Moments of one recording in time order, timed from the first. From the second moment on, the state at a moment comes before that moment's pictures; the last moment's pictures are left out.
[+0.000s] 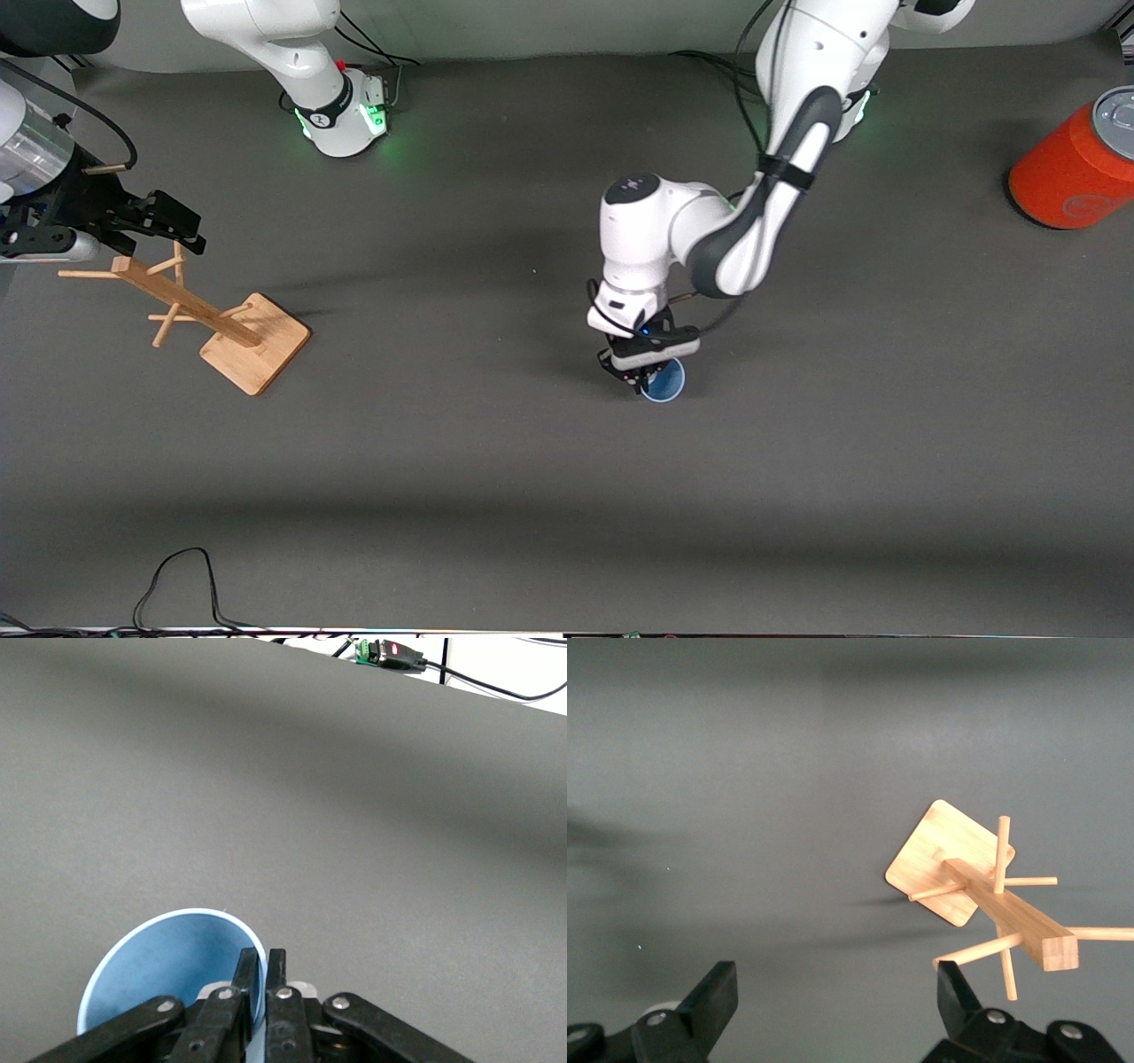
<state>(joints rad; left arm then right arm) -0.59 0.58 -0.11 -1.74 0.91 2.54 -1.67 0.04 -0.16 0.00 -1.83 0.02 1.71 0.07</state>
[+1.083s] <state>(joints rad) -0.64 0.55 -0.10 -1.65 0.60 2.35 -1.45 0.04 -0.16 -0.02 -1.82 0.02 1.72 0.06</state>
